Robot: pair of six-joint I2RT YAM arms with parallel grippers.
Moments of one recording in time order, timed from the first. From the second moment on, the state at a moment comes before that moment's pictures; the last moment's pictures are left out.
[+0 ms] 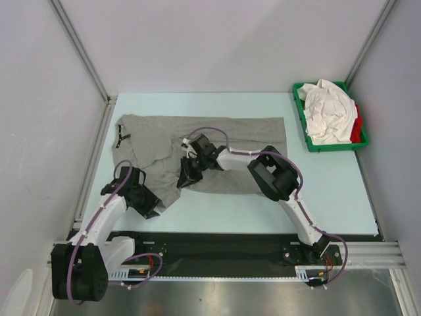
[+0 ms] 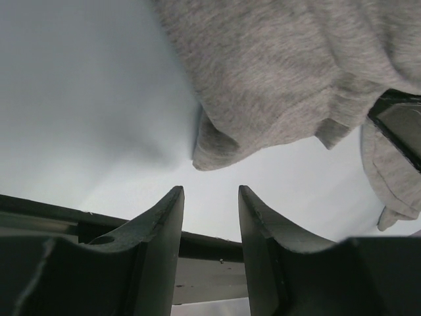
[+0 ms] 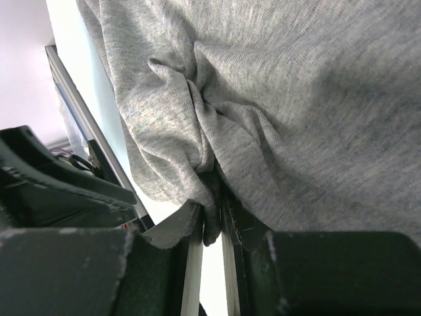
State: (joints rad) left arm -0.05 0.97 0.49 -0.80 0.19 -0.93; right arm 0.83 2.34 1.65 -0.16 -0.65 0.70
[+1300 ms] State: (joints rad) left arm -0.07 1.21 0.53 -0.72 0.16 -0.90; right arm 0.86 2.29 1.60 -0.15 -0.67 0.68
